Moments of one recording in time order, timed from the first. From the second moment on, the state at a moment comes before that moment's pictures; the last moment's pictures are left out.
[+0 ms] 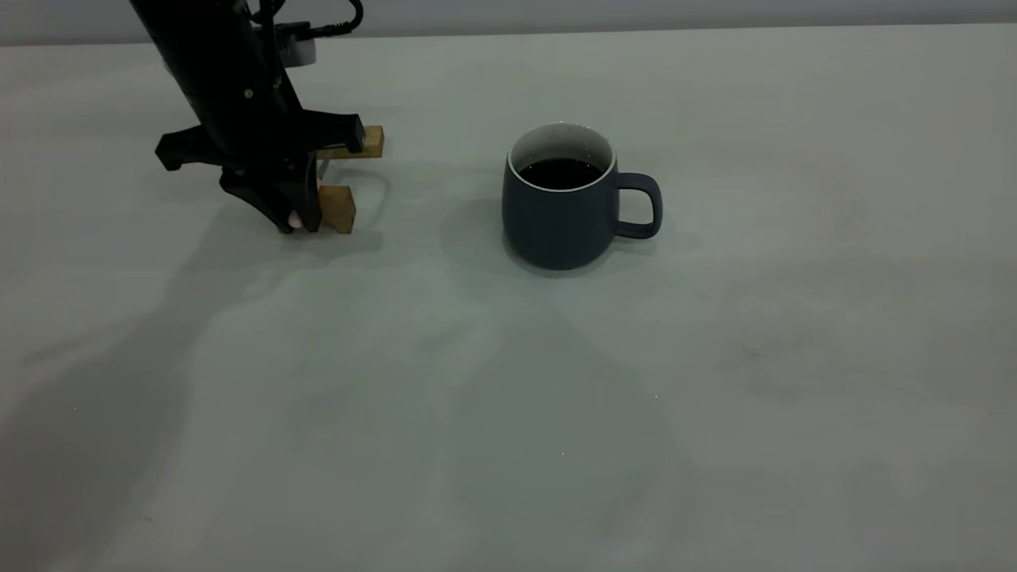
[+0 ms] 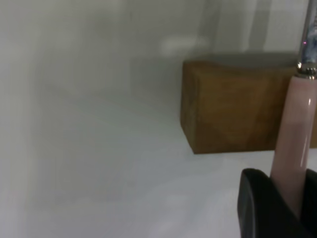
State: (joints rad) left arm -0.22 2.41 -1.52 -0.14 0.56 -0.13; right arm 0.06 0.02 -0.47 0.02 1.14 -0.06
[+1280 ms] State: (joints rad) left arm -0.30 2.50 -1.87 -1.26 1.09 -1.25; right arm 0.06 0.02 -0.47 0.02 1.14 -0.06
